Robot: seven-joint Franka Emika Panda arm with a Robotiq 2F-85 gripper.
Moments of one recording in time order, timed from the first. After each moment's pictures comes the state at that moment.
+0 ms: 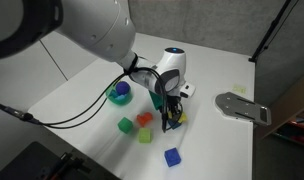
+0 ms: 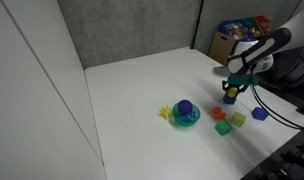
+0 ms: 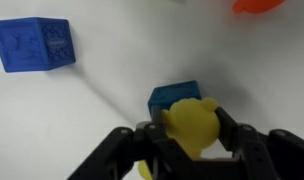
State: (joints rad) arm -0.06 0.84 -0.25 -1.78 0.09 2.49 0.57
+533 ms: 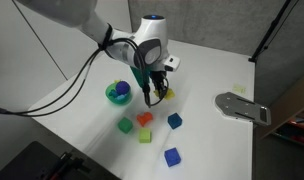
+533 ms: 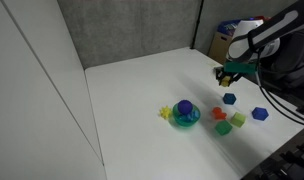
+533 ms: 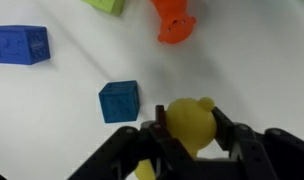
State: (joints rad) arm 0.04 0.59 -0.22 -1.92 0.08 2.49 0.54
